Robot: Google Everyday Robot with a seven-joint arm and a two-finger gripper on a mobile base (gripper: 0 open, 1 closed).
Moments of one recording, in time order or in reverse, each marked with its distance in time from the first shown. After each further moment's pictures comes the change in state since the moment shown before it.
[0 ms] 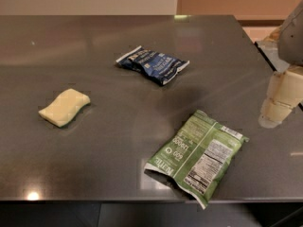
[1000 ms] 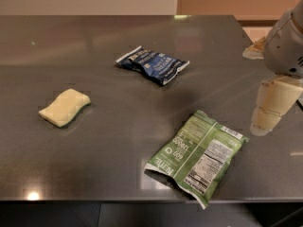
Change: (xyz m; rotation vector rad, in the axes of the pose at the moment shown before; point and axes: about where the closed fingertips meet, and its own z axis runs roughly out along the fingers) arm -0.014 0.012 0.019 -0.059 -0.035 -0.075
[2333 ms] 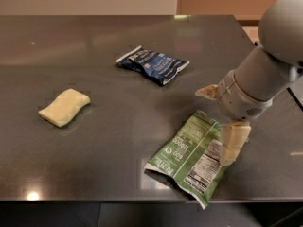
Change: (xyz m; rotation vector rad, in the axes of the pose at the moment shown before) arm -0.027 0.030 0.117 -0.118 -0.124 -0.305
